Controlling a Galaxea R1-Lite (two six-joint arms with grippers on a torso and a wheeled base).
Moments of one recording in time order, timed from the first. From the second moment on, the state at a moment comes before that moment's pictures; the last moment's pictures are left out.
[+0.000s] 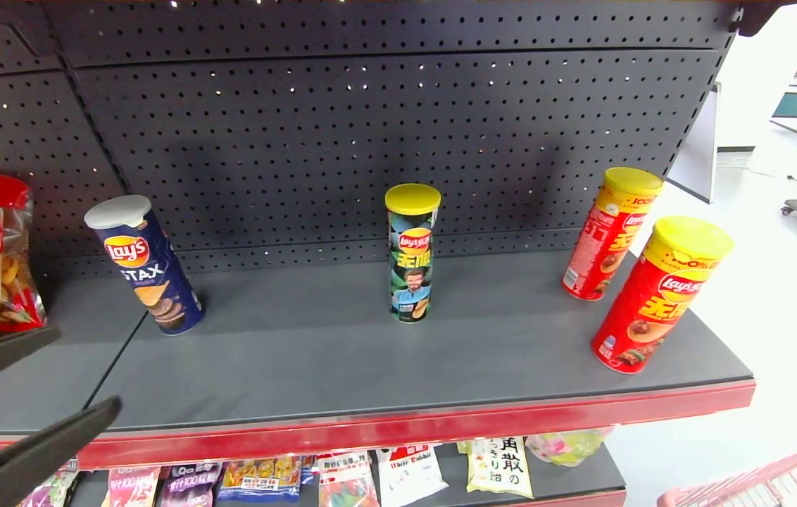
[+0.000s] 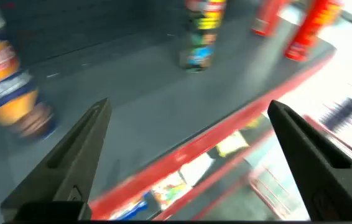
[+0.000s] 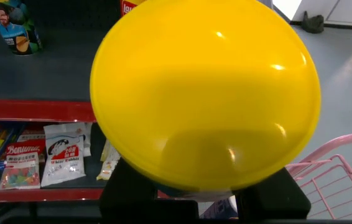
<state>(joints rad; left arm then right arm) -0.16 0.81 -0.46 -0.21 -0.44 0.03 0.22 0.14 -0.42 0.29 -0.23 -0.12</state>
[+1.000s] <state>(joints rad) -0.31 1.80 -0.84 -0.91 -0.72 0.14 0.23 0.21 -0.45 0.29 -0.24 -0.12</state>
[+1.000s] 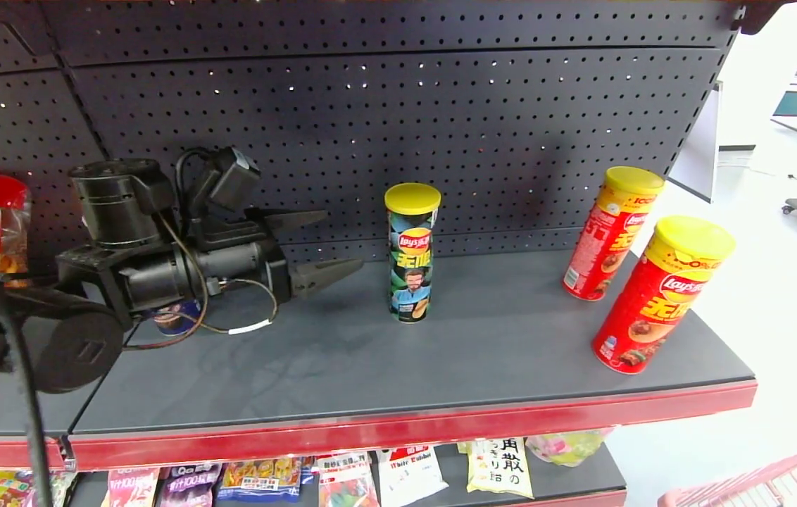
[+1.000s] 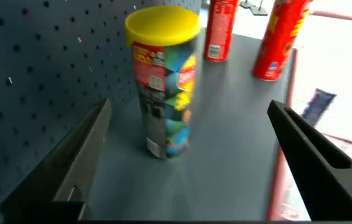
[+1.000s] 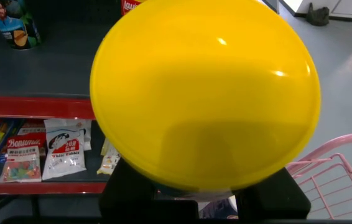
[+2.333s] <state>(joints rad) -0.39 2.12 -1.18 -0.93 -0.69 0.11 0.23 0.22 -0.45 0.29 -0.24 -0.12</state>
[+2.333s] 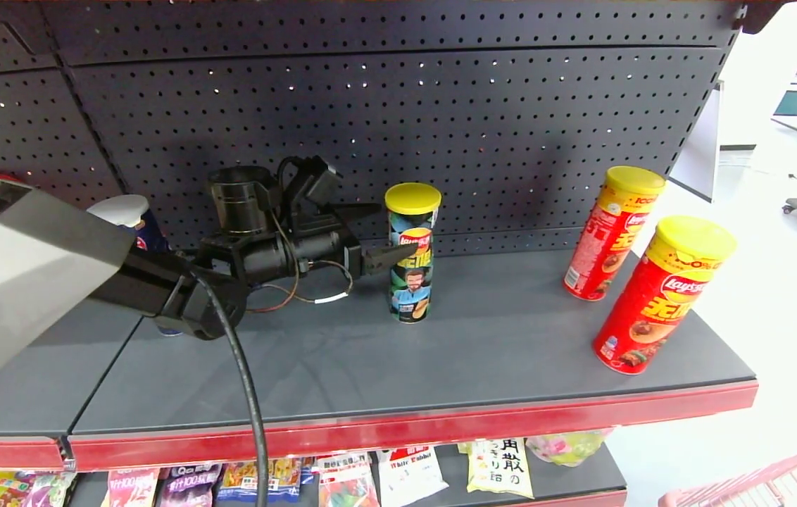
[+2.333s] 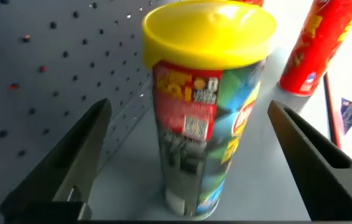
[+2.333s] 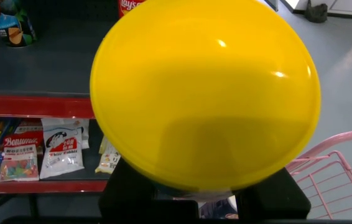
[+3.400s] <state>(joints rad) -0.43 2.21 -1.28 -0.92 -0.68 0.08 0.22 0.22 -0.44 0.29 -0.24 -0.12</state>
